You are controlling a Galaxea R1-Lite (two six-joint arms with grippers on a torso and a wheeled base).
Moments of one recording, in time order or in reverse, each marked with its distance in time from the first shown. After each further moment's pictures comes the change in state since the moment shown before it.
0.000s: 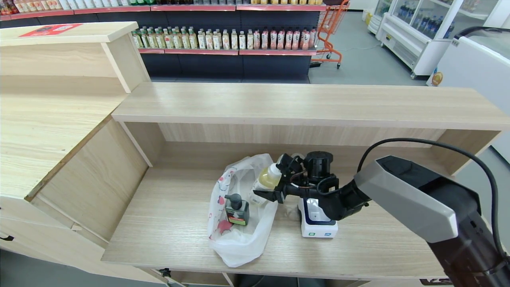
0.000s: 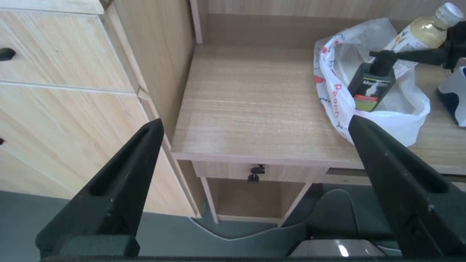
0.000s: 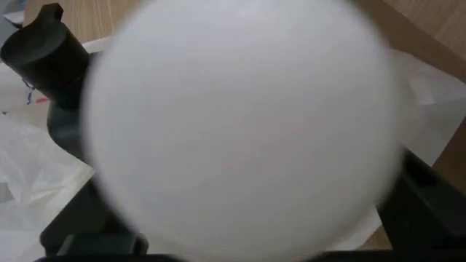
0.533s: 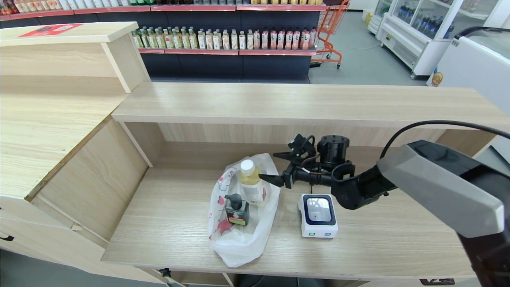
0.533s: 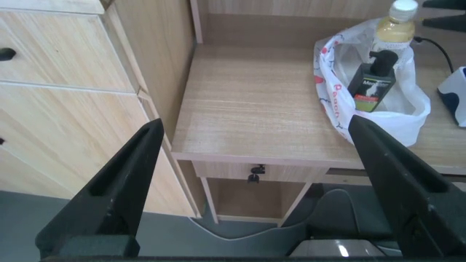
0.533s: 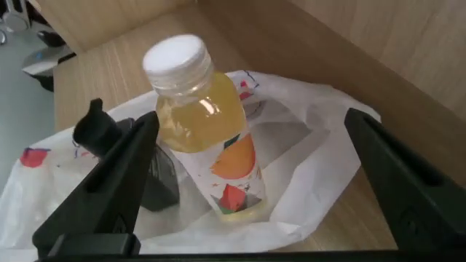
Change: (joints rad) left arm 0.000 0.000 0.000 0.000 0.000 0.000; right arm -0.034 -0.165 0.092 -0.005 -0.002 0.152
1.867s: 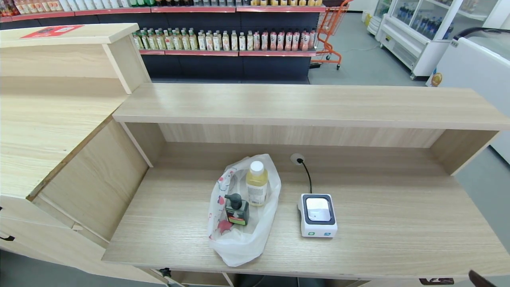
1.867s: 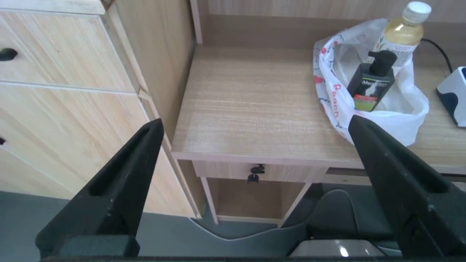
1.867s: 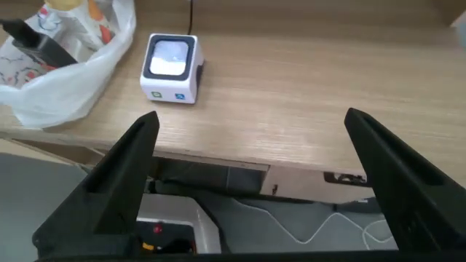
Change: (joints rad) left arm 0.000 0.000 0.000 0.000 0.000 0.000; right arm -0.535 -1.914 1.319 0.644 -0.427 0.156
